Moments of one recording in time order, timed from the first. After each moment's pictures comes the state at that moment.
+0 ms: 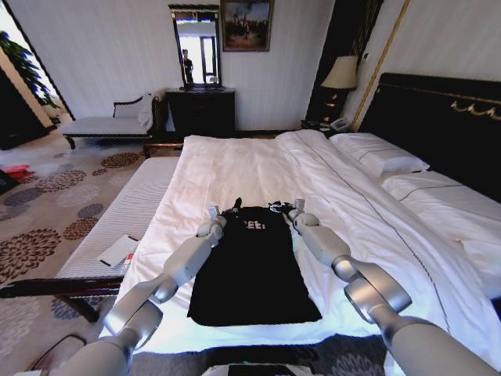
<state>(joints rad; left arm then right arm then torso) 0.37 -1.38 0.16 -0.90 -0.92 0.12 0.03 -0.20 1.29 -0.11 0.53 0.74 -0.10 -0.17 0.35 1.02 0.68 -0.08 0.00</state>
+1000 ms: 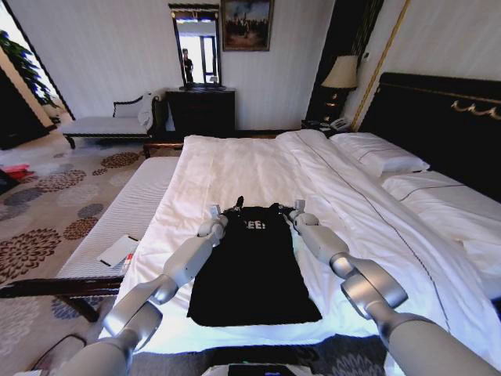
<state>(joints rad) 0.39 -1.38 0.16 -0.94 -0.93 0.12 0.02 -0.19 1.29 -0.11 0.49 0.73 -0.10 -0.15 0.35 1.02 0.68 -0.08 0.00</state>
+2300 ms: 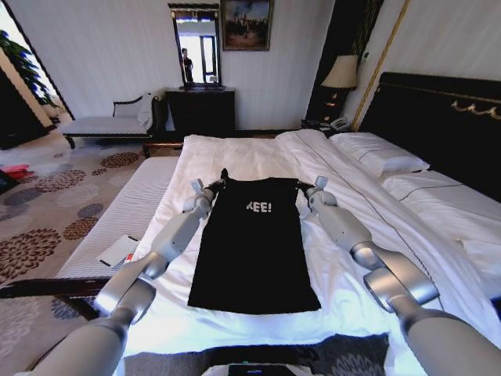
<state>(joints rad) 0.14 -1.33 0.10 -0.84 -1.09 0.11 0.06 -0.07 1.18 -0.14 0.66 0.96 -0.14 0.05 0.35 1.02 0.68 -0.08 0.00</state>
